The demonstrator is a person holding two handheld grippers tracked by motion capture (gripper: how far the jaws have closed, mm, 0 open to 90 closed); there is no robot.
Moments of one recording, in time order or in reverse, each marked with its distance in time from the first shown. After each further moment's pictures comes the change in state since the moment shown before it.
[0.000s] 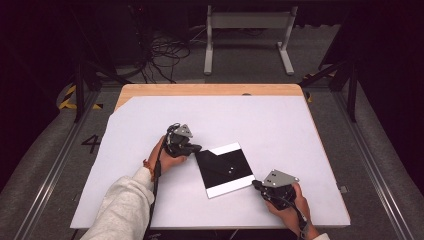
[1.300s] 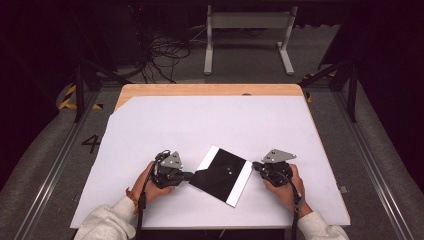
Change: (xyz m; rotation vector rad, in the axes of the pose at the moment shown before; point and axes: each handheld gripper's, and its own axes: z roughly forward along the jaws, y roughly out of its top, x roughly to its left) left arm -0.073 -0.049 -0.034 0.024 -0.019 0.056; right arm -0.046 0.021 0.031 0.004 -0.020 0.084
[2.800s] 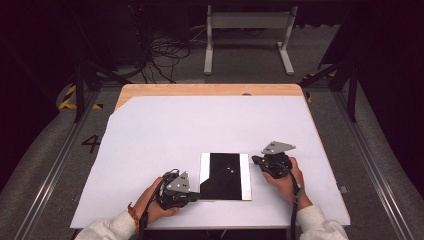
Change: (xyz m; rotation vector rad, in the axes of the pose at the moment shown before) left arm -0.053 -0.003 0.002 0.026 -0.095 0.130; right arm -0.013 0.013 -0.002 0.005 0.014 0.006
